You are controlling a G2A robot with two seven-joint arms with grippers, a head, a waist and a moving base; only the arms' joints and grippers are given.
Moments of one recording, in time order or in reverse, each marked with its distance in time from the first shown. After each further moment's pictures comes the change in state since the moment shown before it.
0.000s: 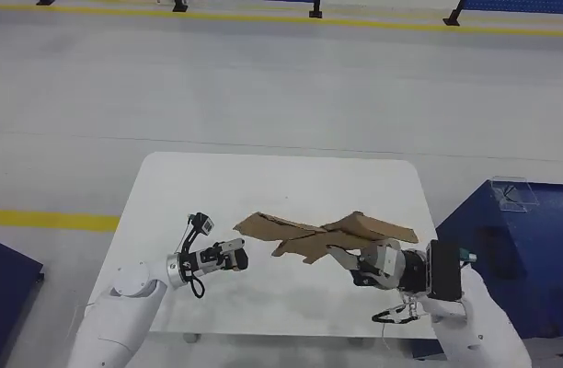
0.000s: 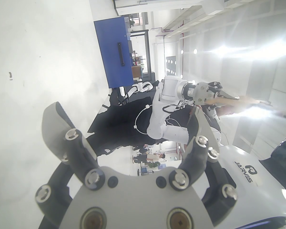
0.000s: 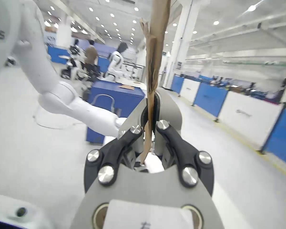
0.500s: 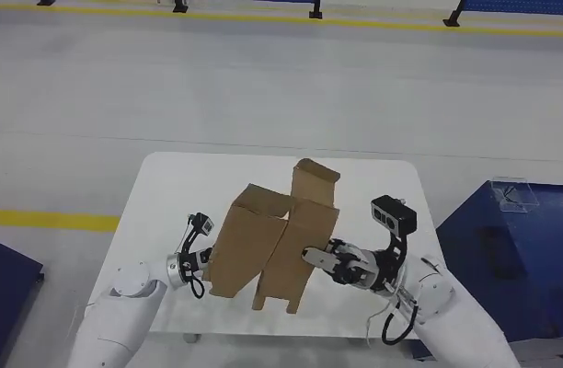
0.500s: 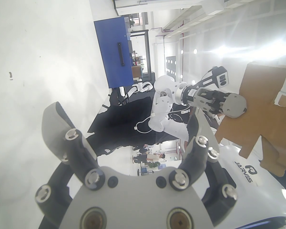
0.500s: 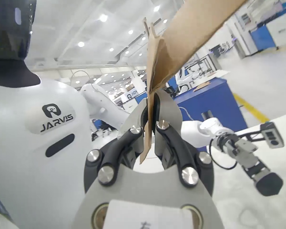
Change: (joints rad) left arm 0.000 0.000 0.000 0.000 0.000 0.000 0.000; right arm 0.156 0.096 -0.283 0.113 1.319 0.155 0.897
